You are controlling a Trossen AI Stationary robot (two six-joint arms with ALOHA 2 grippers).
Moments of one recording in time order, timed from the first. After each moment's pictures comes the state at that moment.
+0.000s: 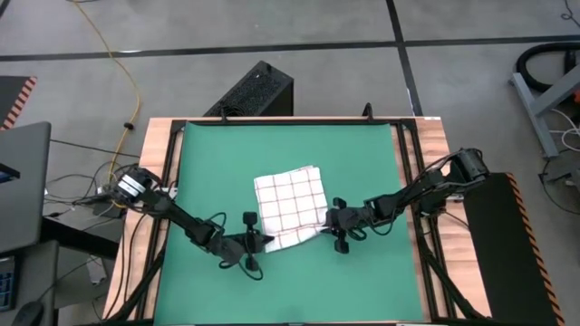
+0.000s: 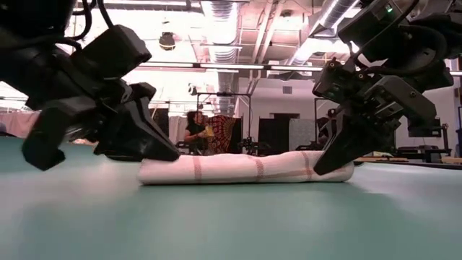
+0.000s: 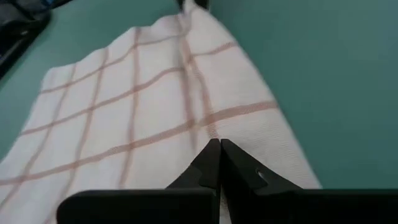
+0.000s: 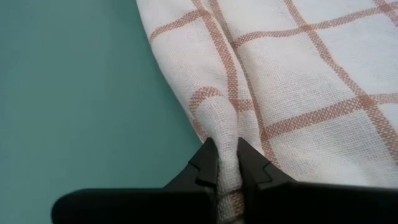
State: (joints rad) left arm -0.52 1.80 0.58 0.65 -0.67 0.00; right arm 0.27 1.58 0.51 0.31 0.13 0.32
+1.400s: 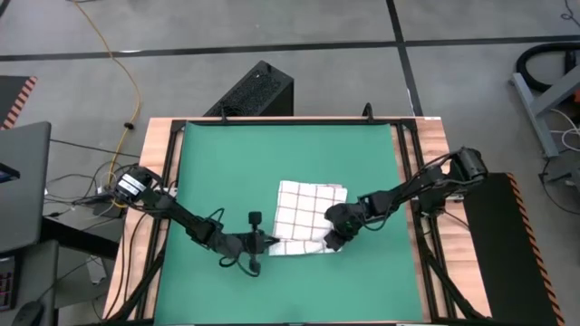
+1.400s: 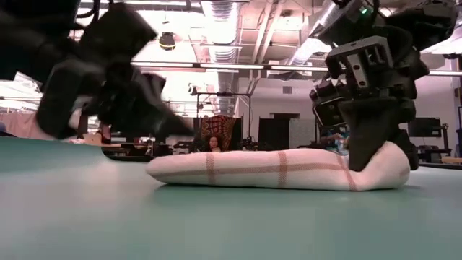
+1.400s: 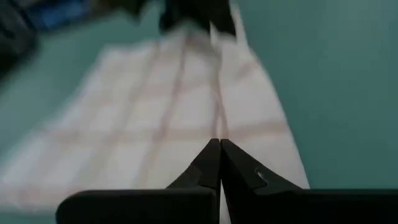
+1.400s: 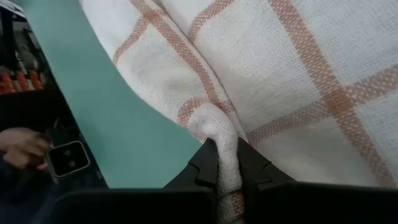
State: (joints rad) left arm -0.49 1.80 0.57 0.82 -0.59 0.07; right arm 0.22 1.58 0.62 0.13 -0.31 1.15
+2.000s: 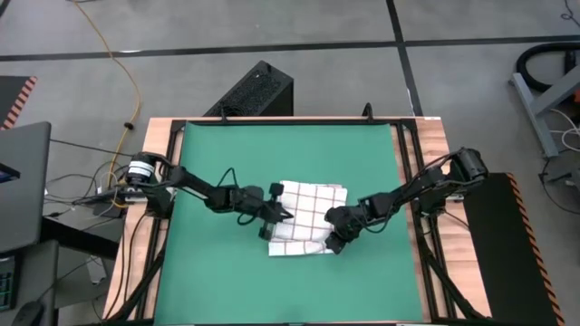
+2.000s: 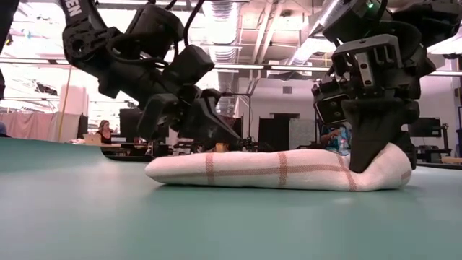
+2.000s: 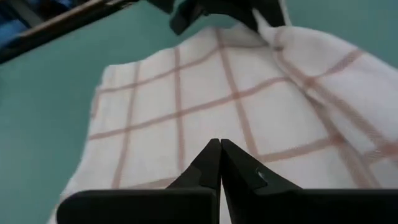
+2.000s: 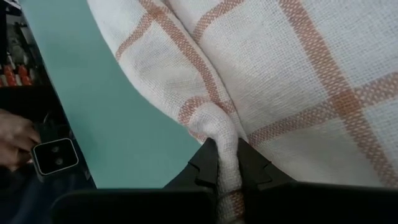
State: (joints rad) left arm -0.05 1.79 0.65 0.74 0.03 0.36; right arm 0.25 1.58 0.62 0.13 -0.24 1.10
